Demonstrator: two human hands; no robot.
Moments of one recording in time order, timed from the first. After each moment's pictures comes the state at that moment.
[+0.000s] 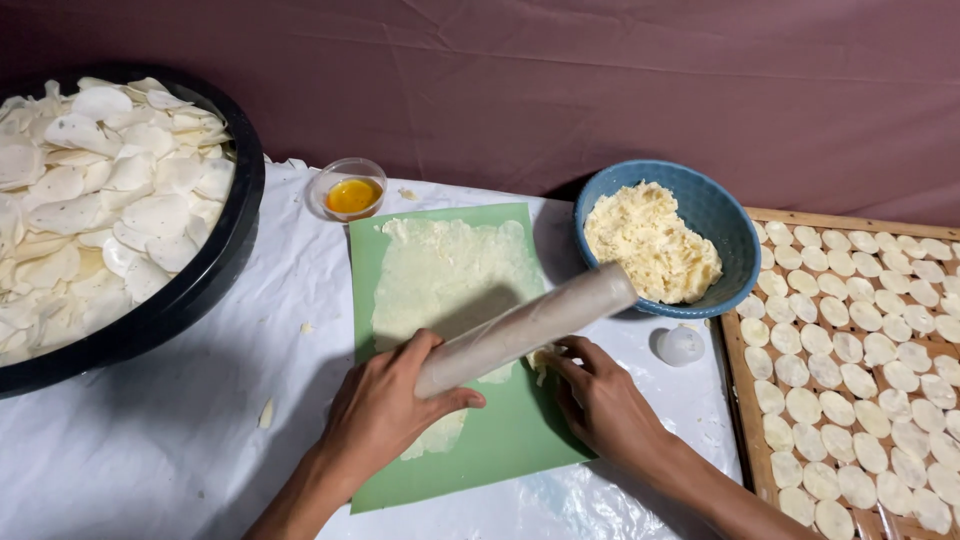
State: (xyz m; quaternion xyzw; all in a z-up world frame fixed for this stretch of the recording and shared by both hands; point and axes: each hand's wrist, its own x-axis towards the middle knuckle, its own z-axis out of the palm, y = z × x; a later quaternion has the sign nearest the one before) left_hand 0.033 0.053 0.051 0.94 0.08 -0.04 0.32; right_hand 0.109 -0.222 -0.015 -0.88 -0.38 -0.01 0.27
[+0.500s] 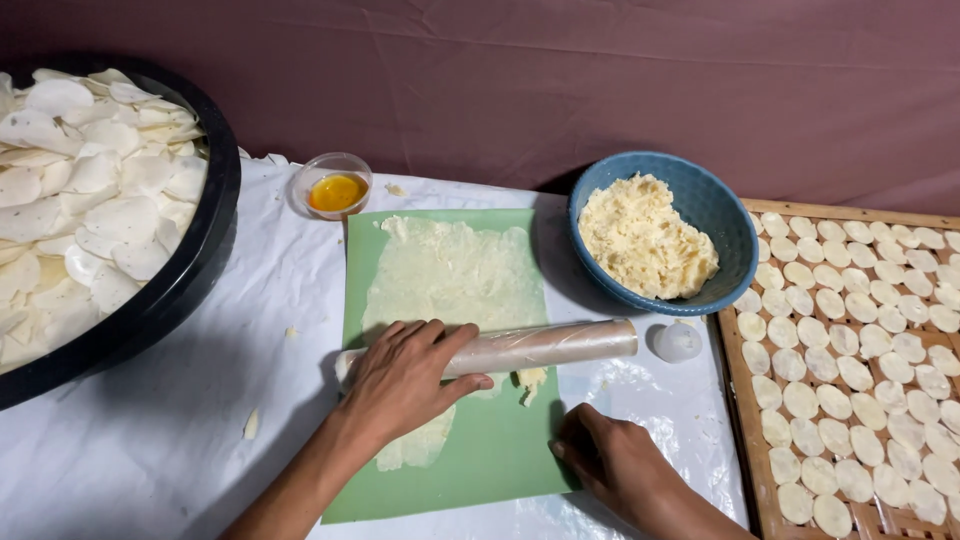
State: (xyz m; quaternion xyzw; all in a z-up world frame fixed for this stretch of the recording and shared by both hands) left_hand 0.076 0.055 -0.001 0.97 -0.16 0.05 0.19; right_hand 0.065 -0.252 -0.042 -0.92 -0.21 0.18 0.27
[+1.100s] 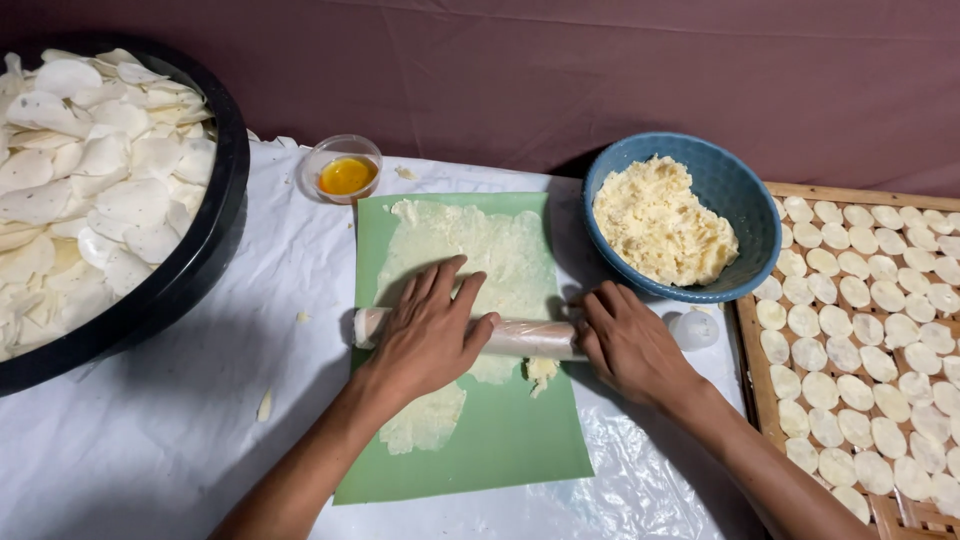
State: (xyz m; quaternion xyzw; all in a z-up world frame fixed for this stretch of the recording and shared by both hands) left_hand 0.101 0.049 -0.001 0.97 -0.15 0.12 0.16; right_hand 0.163 -0.235 -0.027 -0.91 -0.39 -0.08 0.09
